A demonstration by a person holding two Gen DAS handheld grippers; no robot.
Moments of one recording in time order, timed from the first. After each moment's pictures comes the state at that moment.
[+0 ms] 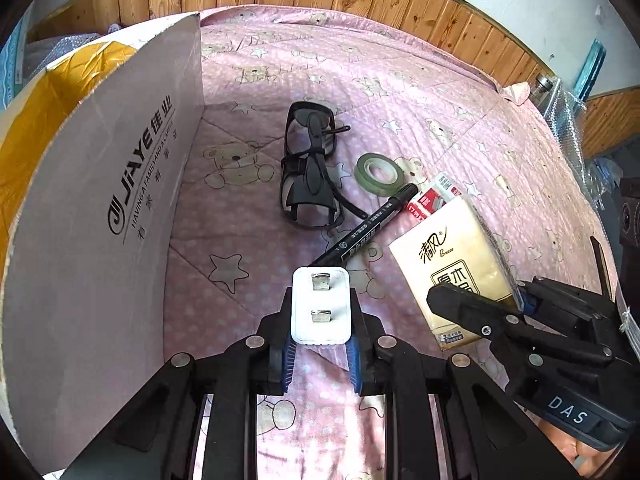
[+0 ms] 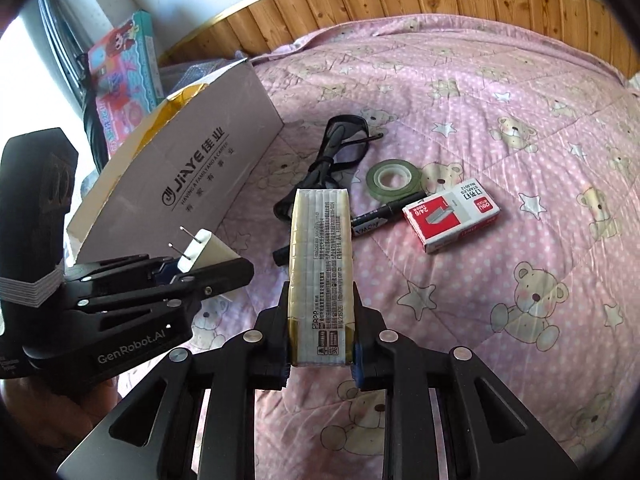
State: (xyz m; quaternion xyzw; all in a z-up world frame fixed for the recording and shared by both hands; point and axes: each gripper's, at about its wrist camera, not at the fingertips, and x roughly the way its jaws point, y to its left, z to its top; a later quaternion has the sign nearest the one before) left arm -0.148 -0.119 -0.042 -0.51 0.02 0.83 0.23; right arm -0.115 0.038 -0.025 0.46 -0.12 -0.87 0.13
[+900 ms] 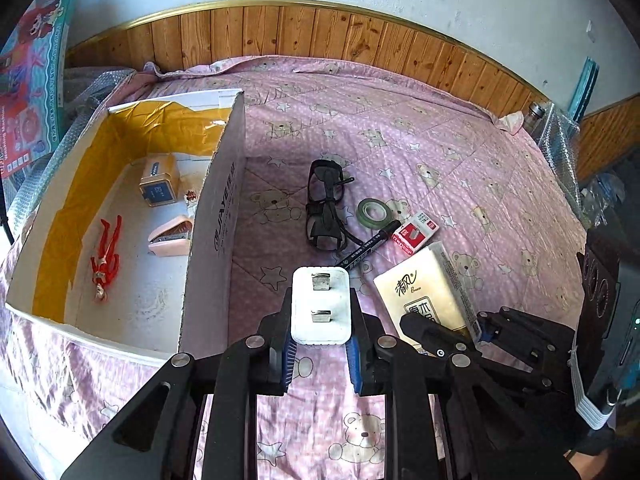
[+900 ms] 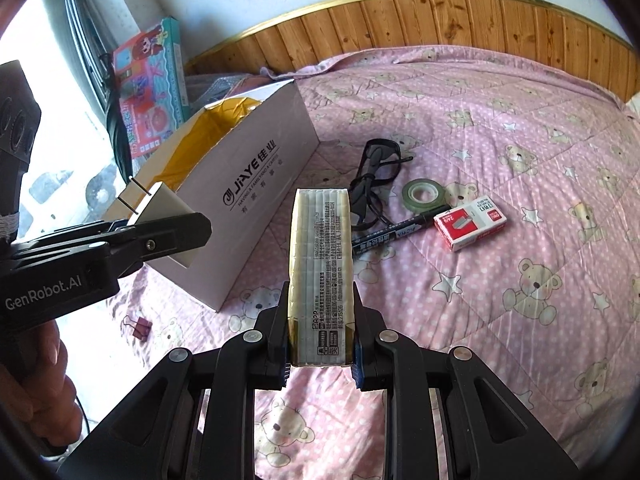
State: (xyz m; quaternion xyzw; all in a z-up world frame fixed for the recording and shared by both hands) left arm -0.117 -0.135 0.039 -0.47 0.02 0.86 0.20; right arm -0.078 0.006 0.012 0.42 -0.11 -0.89 0.13
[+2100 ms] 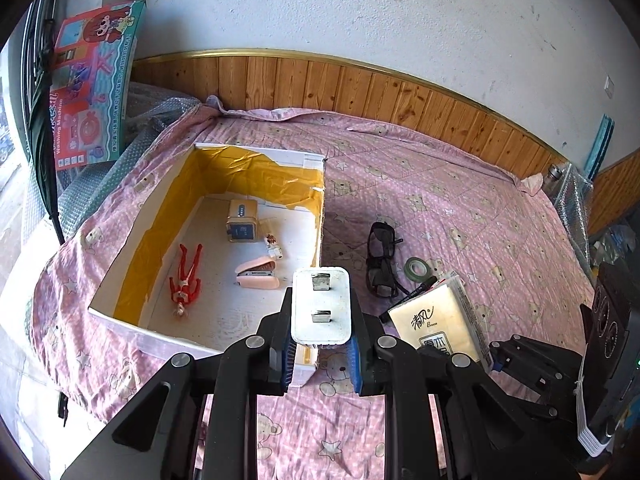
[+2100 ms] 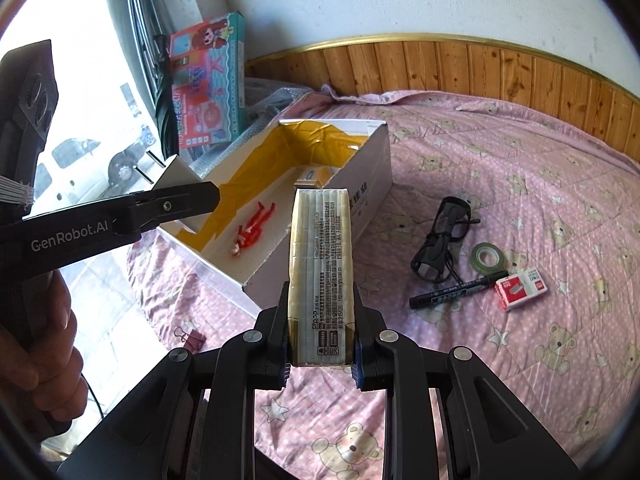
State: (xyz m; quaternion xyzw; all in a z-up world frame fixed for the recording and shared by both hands) left arm -0.110 -0.221 0.096 -0.40 -0.02 0.90 0.14; right arm -0.076 -0.071 0.071 0.38 -0.05 -0.90 0.19
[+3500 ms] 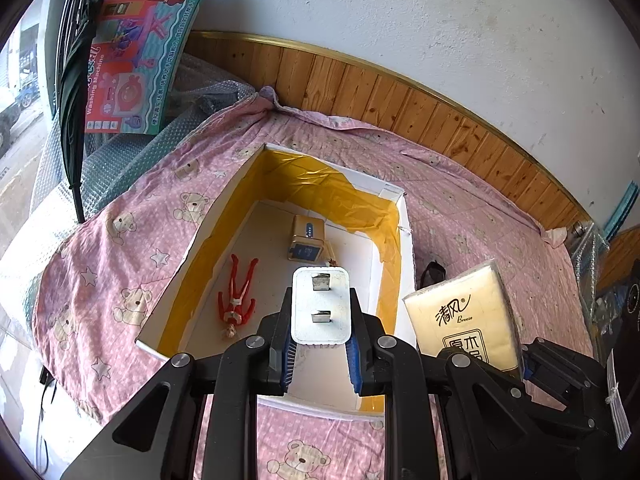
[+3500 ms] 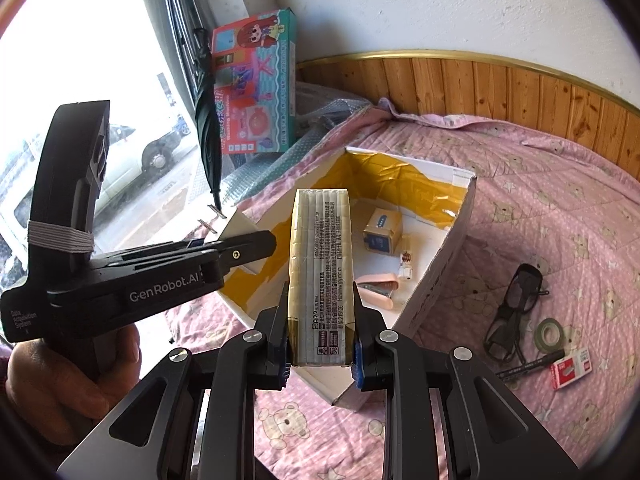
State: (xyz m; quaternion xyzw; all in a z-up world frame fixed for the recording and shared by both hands) left arm -0.168 -0.304 0.087 -0.41 -0.10 0.90 0.10; right arm -0.137 -0.148 0.105 0.38 -0.04 -0.89 0.27
